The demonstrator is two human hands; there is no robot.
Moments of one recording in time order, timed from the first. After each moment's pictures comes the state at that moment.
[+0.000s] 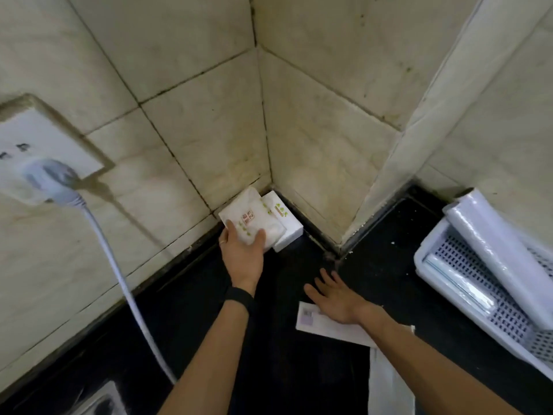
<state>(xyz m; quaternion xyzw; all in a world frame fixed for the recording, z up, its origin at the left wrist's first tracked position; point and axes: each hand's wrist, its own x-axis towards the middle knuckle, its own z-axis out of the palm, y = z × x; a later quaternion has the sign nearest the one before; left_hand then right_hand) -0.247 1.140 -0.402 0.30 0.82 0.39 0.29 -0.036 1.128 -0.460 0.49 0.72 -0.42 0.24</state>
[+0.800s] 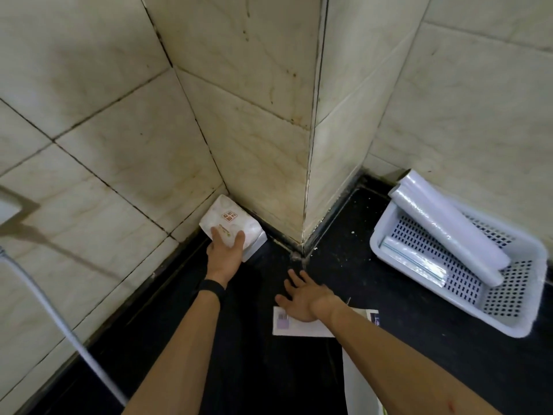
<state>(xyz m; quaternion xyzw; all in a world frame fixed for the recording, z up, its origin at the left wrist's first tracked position) -0.233 1.178 -0.423 0.37 0.79 0.25 0.43 -0.039 1.127 -0.451 0.53 0.71 -0.39 0.27</state>
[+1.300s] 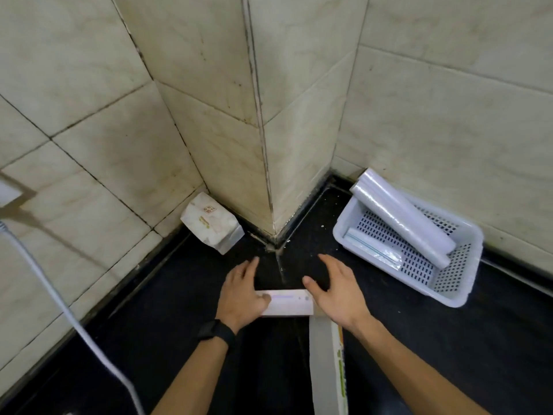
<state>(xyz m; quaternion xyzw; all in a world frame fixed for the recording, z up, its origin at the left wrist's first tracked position) -0.156 1.061 -0.411 0.66 0.69 0.04 0.31 0.072 1.042 -0.383 0.69 0.60 -0.37 -0.18</state>
